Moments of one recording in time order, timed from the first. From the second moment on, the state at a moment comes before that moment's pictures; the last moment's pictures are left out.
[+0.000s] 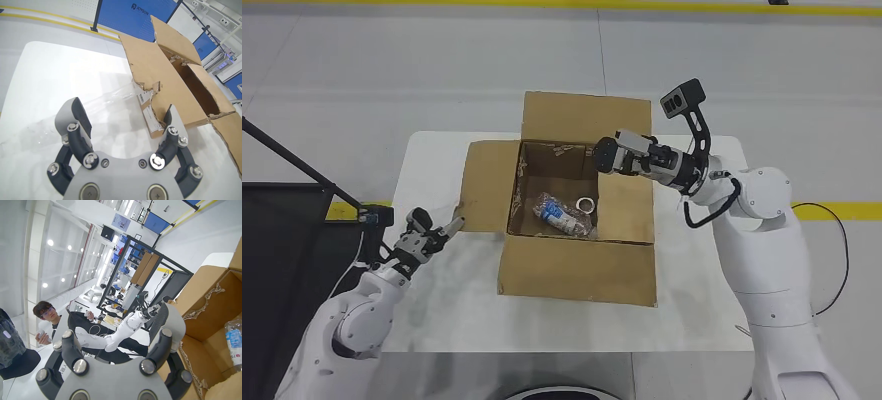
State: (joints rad) left arm 1.57 -1.11 -1.68 -1.74 0.70 -0.32 -0.21; right arm -0.72 -1.29 1.29 -1.43 0.42 -0.17 1.11
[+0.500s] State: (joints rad) left arm 1.64 -1.11 -1.78 -1.95 0.67 -0.37 -0.22; right arm -0.79 -1.27 1.34 -1.52 0.41 -0.27 1.16
